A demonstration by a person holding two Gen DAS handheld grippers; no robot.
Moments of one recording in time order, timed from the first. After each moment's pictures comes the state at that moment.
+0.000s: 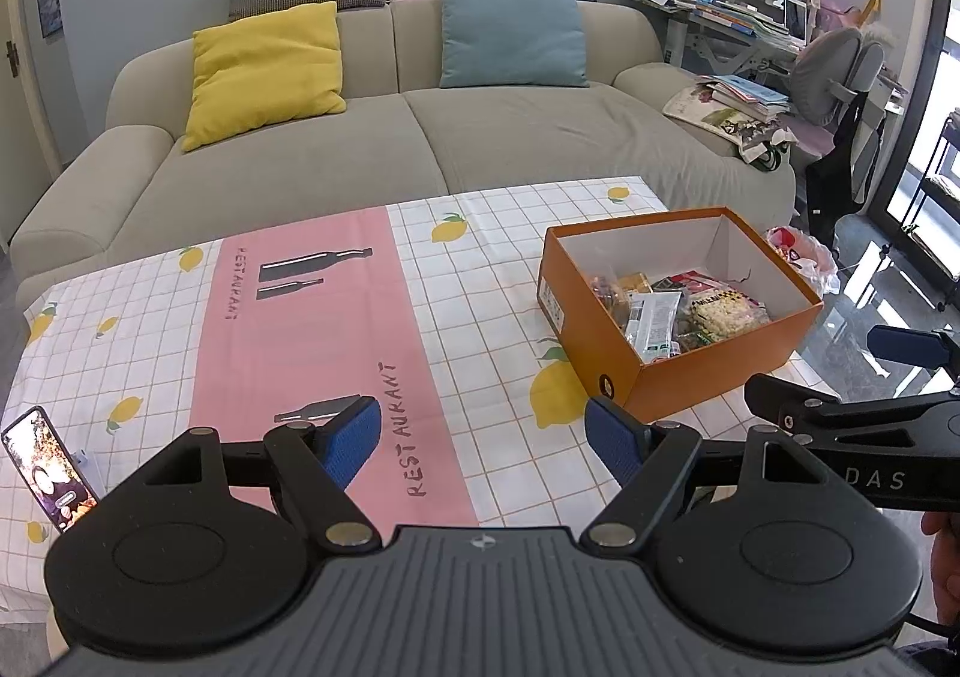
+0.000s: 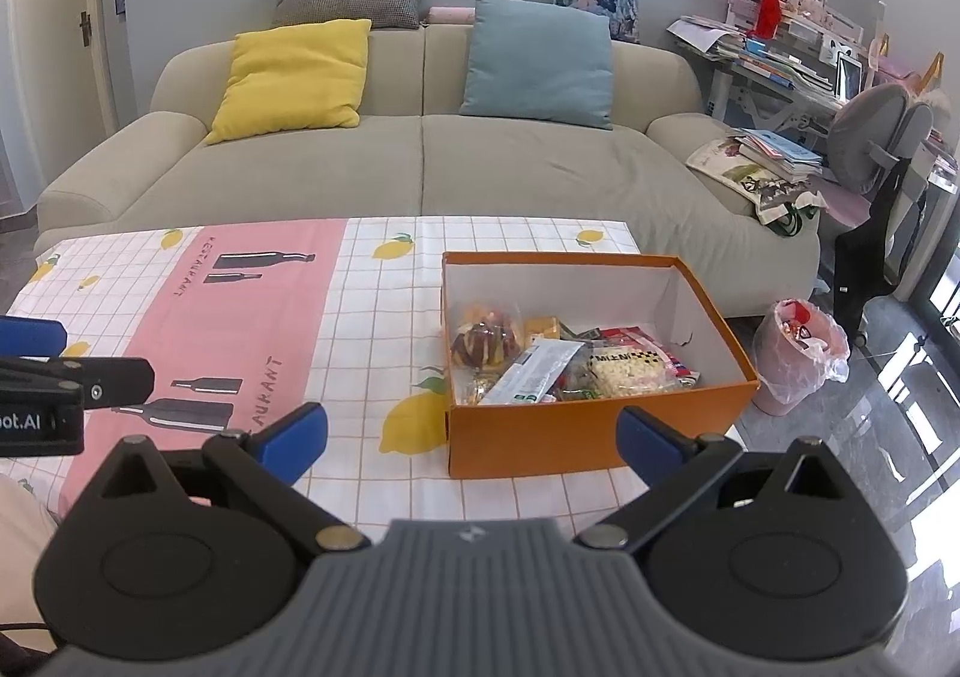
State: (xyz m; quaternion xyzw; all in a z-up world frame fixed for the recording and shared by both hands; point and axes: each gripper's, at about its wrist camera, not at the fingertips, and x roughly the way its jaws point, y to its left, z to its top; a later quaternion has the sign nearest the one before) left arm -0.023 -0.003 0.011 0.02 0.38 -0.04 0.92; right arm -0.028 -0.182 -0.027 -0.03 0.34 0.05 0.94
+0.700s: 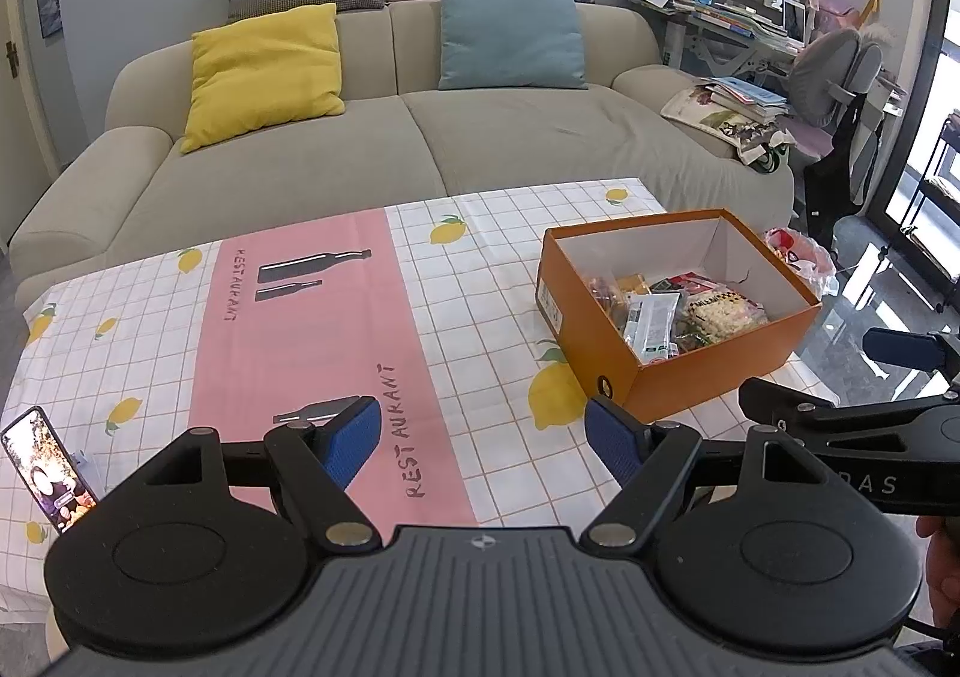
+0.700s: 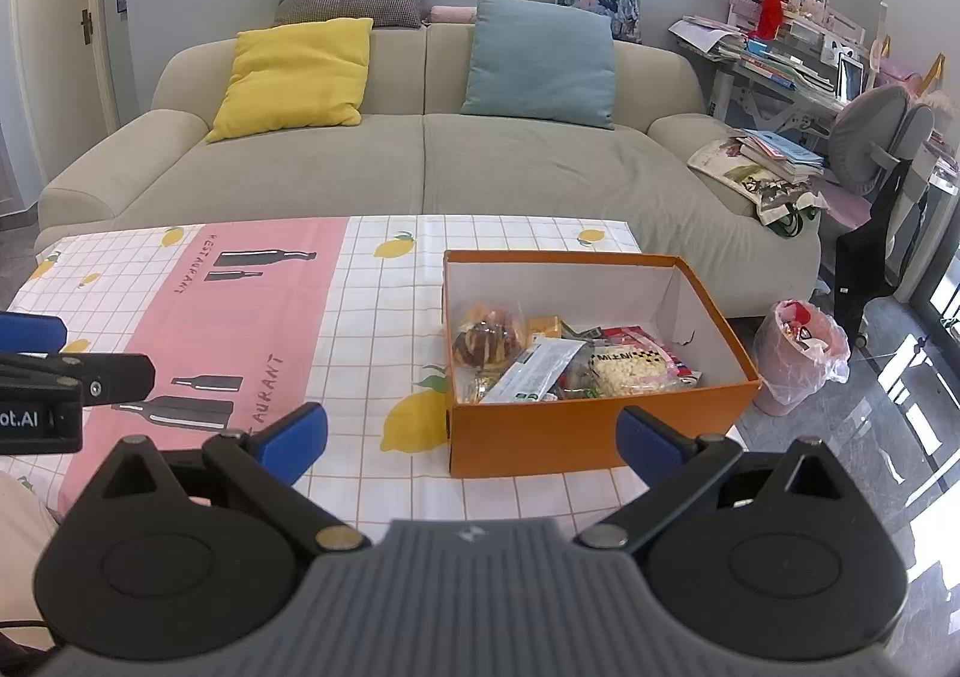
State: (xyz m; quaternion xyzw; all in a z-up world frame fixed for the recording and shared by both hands) left arm -0.023 -0.002 0.013 0.02 0.38 -0.05 0.92; right arm -0.029 -0.181 -0.028 -0.03 0.34 0.05 0.94
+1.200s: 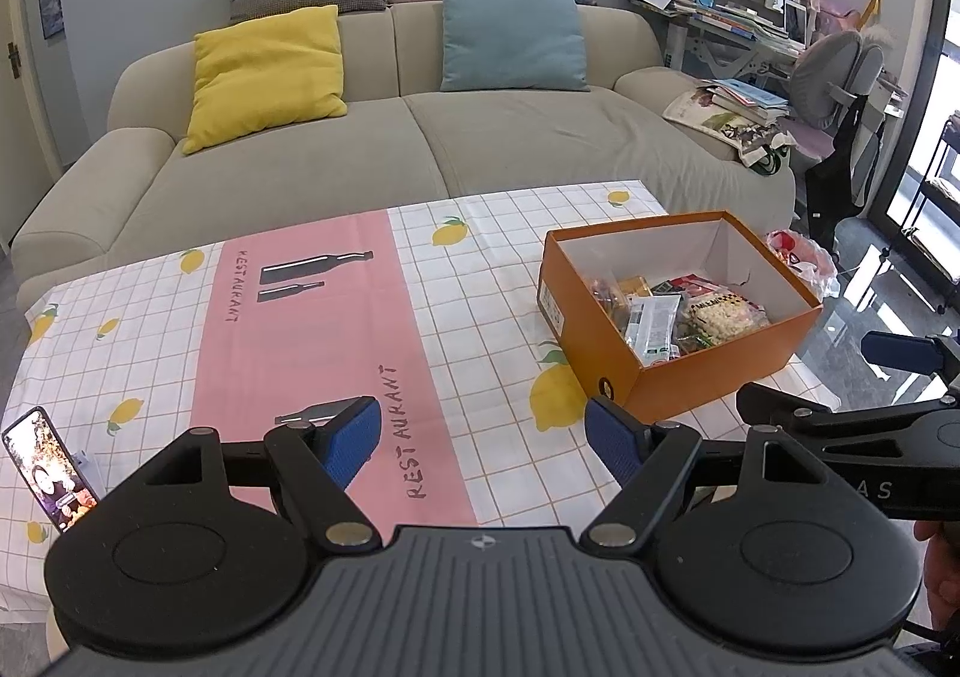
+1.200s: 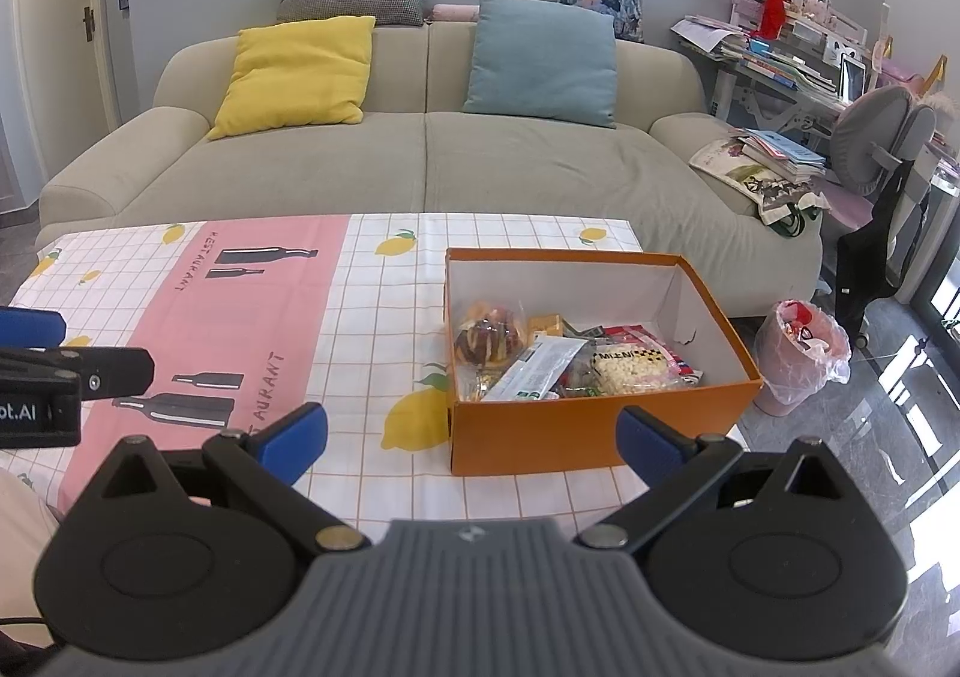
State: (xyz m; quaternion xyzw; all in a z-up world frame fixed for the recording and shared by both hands) left arm -0.023 -0.002 0.013 0.02 0.38 -0.05 0.92; right arm -0.029 -0.179 -0.029 -0.03 0.34 0.05 0.94
